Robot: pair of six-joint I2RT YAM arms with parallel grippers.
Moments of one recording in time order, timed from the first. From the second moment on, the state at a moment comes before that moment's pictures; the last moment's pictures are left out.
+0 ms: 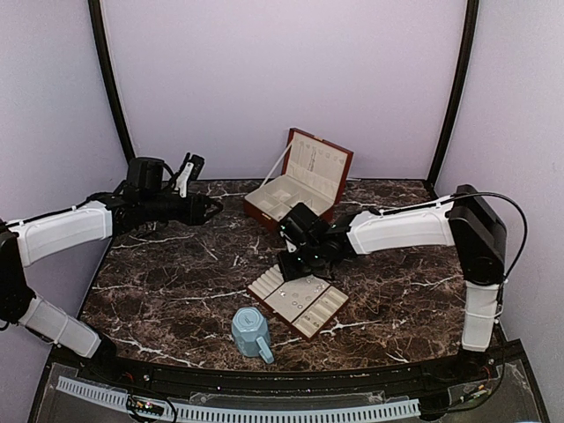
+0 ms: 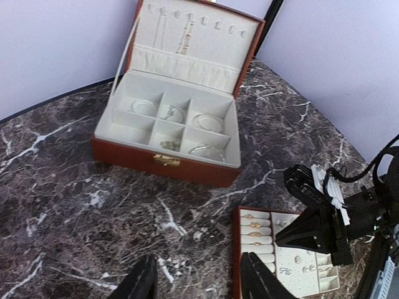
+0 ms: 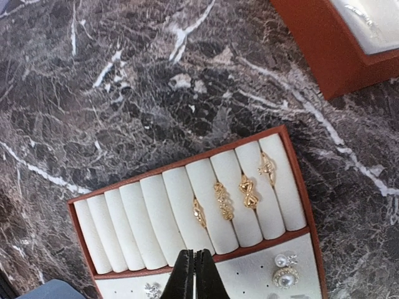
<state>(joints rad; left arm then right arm) -0.42 1.36 0.95 -0.10 0.36 -0.12 0.99 1.97 1.38 -0.40 0.07 0.51</state>
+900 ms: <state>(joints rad) -0.62 1.69 0.96 0.06 0.71 -0.33 0.99 1.81 1.19 -0.01 0.13 0.53</state>
